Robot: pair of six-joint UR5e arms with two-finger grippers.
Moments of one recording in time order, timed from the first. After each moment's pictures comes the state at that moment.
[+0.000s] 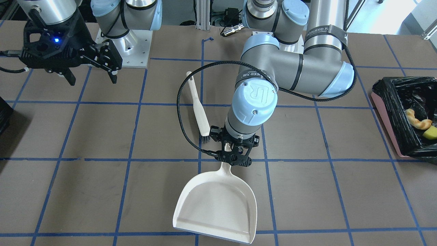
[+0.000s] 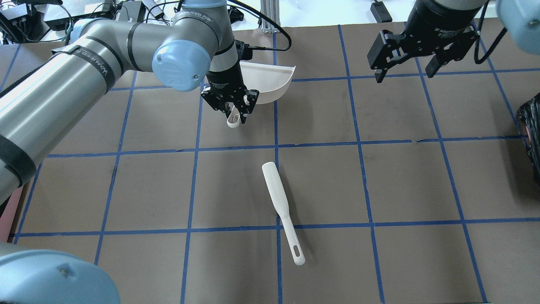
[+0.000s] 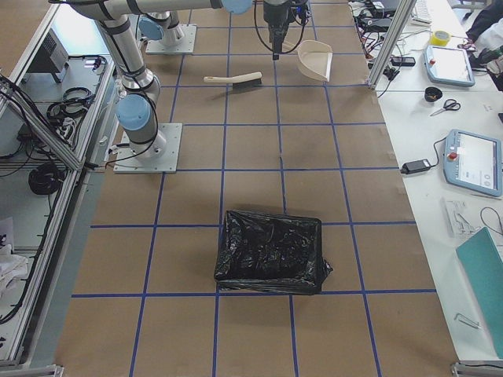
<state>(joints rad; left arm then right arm) -1.81 -2.02 -1.44 -1.42 1.50 -0.03 1.57 -1.57 1.49 -1.53 -1.55 -0.08</state>
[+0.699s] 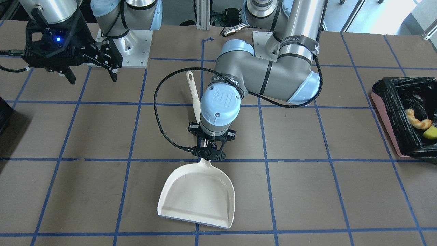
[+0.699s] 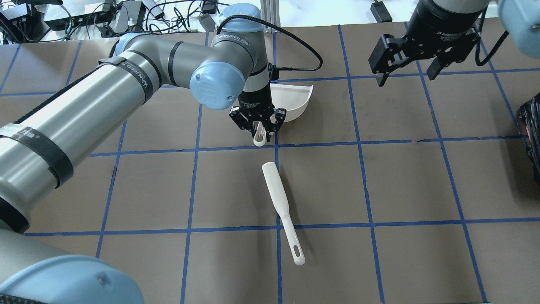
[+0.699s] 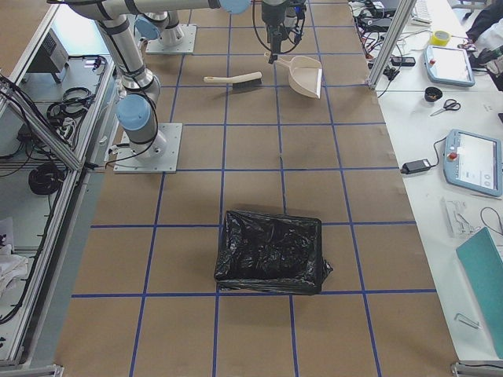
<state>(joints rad) -1.89 -2.06 -1.46 -1.41 1.44 -0.13 1.57 -1.58 1.50 -1.53 -1.56 -0.10</state>
